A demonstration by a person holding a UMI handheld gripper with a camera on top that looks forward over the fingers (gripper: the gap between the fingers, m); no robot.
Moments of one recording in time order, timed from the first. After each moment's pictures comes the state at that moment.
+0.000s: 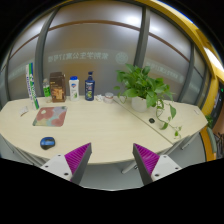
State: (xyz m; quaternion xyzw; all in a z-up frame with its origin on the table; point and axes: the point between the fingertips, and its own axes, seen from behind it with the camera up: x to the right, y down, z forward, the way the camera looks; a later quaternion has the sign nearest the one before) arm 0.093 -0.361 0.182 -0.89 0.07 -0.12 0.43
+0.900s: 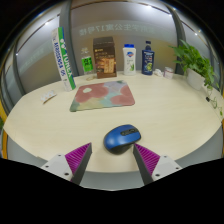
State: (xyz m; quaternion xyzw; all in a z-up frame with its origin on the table) arm -0.219 -0.254 -0.007 -0.92 0.05 0.02 0.38
